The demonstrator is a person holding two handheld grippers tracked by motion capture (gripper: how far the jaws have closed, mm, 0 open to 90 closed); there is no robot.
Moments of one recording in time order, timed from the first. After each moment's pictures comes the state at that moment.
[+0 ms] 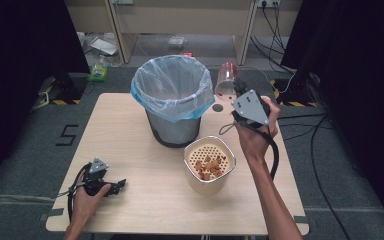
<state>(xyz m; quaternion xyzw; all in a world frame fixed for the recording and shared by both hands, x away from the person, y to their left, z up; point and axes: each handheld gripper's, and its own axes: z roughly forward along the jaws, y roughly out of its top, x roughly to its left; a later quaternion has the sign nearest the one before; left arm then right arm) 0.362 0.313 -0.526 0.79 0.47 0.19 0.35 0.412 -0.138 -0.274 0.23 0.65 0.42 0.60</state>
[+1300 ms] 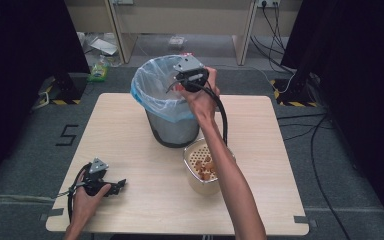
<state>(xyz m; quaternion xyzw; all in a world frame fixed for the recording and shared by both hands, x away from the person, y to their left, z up) 0.362 0.313 -0.526 0.79 0.47 0.19 0.35 0.517 -0.015 -0.265 0.25 0.77 0.41 0.43</state>
